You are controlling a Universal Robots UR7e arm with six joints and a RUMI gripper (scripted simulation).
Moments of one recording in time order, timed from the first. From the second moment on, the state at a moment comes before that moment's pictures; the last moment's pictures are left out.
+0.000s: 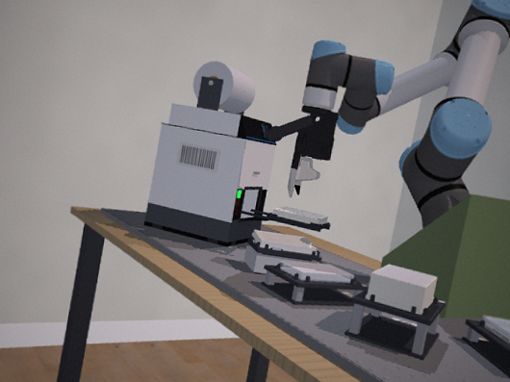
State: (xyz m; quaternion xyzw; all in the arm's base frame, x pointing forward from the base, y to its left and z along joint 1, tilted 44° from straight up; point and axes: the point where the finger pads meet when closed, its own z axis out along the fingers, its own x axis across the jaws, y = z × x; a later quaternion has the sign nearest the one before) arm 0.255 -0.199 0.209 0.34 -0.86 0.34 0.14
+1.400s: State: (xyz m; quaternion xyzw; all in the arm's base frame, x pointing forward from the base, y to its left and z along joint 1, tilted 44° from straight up) arm 0.327 -0.143 0.141 0.46 -0.80 0.32 0.19
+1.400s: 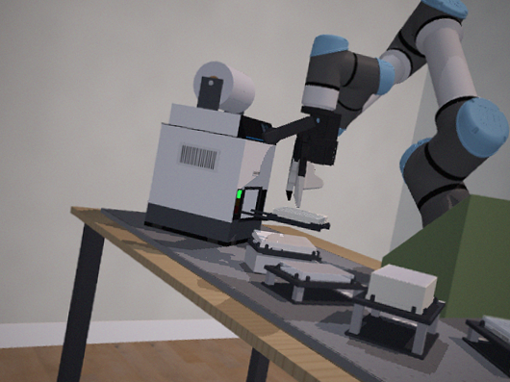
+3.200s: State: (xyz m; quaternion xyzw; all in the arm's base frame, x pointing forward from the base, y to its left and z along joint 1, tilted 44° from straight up) arm 0.336 -0.156 0.108 0.47 -0.80 0.32 0.20
